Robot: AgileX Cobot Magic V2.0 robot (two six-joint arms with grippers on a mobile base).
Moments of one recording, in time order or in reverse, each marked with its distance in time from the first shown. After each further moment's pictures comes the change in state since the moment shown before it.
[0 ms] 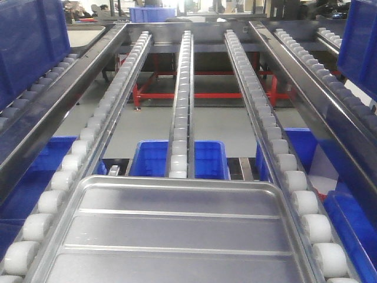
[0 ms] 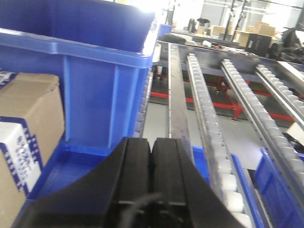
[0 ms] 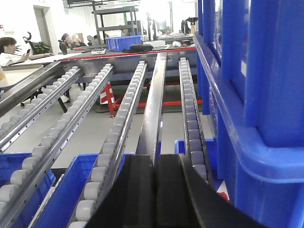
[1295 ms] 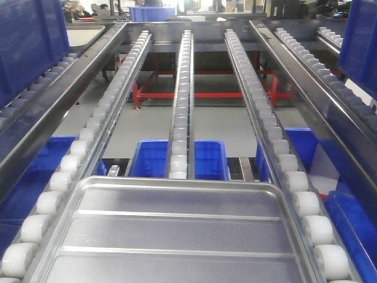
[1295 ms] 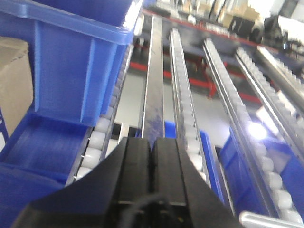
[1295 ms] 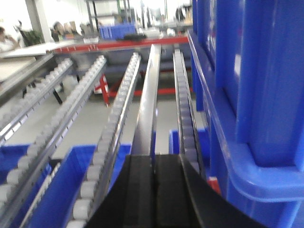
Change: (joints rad) left arm -0.027 0.059 -0.137 -0.116 0.226 0.000; right arm 0.000 0.071 -0.154 0.000 0.181 0.000
